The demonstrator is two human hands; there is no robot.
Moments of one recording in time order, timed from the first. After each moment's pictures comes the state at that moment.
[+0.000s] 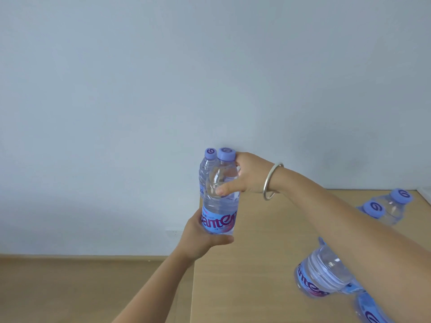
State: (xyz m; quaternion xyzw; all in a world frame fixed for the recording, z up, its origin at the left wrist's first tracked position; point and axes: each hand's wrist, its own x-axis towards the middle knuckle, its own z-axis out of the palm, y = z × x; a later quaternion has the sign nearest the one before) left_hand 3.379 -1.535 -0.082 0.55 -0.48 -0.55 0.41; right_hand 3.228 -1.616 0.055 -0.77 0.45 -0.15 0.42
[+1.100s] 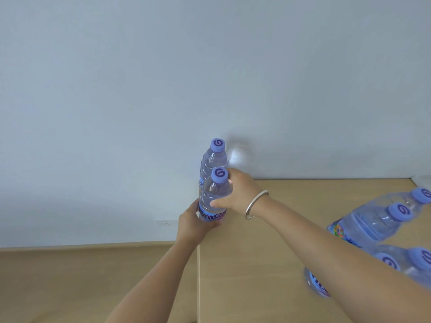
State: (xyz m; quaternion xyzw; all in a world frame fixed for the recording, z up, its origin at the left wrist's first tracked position) left_hand 3.407 -1.601 -0.162 0.65 -0.49 -0.46 0.35; right_hand 3.270 -1.641 -0.047 -0.73 0.56 -0.20 0.34
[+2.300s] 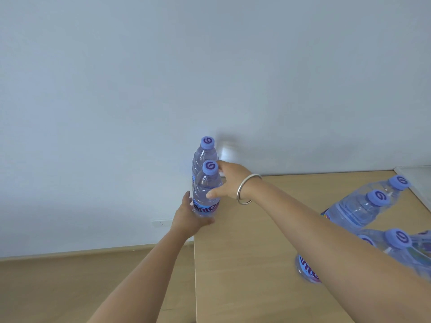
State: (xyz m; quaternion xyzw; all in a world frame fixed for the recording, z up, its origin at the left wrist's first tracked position) left_hand 3.410 -1.608 -0.154 0.66 -0.50 -0.50 0.27; right_hand 3.265 -1.646 -0.021 -0.74 0.58 -0.06 0.32
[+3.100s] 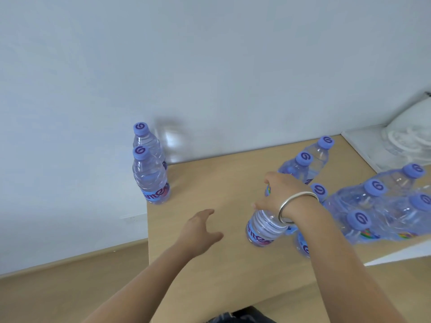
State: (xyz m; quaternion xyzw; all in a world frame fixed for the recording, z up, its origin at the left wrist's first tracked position) left_hand 3.284 -1.526 -0.130 0.57 -0.71 -0.41 0.09; right_hand 3.097 -1.521 0.011 -0.59 0.78 0.06 0.21
